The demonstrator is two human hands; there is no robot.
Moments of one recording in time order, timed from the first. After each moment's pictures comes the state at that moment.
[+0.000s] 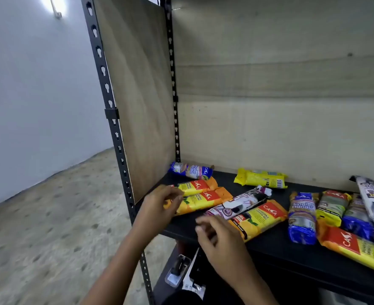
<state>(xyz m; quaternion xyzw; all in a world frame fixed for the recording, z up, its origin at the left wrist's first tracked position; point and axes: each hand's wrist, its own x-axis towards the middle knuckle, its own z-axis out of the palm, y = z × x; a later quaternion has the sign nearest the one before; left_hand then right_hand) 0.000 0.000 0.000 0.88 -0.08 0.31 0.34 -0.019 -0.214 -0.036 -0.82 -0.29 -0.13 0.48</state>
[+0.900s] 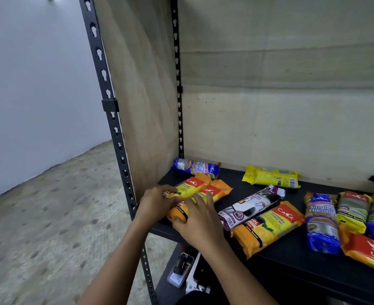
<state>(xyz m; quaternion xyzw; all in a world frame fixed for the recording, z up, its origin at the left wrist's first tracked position) 0.078 0.057 -0.038 0.93 0.07 0.18 0.30 0.061 -0.116 -0.050 -0.95 -0.22 -0.08 0.22</state>
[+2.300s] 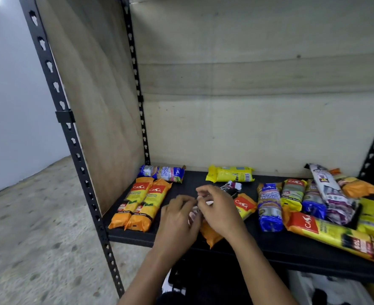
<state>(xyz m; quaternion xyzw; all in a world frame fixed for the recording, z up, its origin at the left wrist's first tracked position) 0.028 -0.097 -0.043 0.91 -0.14 0.31 0.22 0.065 -0.245 -0.016 -0.86 -0.17 -0.16 0.45</state>
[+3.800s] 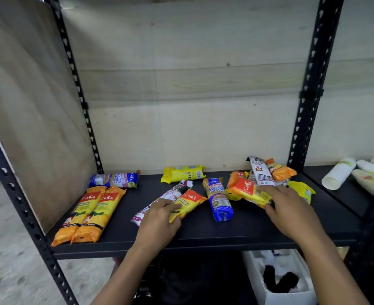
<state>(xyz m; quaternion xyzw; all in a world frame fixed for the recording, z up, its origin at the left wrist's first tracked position) 0.042 -0.166 -0.042 0.93 -0.18 0.20 0.24 -0.021 -0.499 0.003 -0.97 0.04 -0.22 0.08</state>
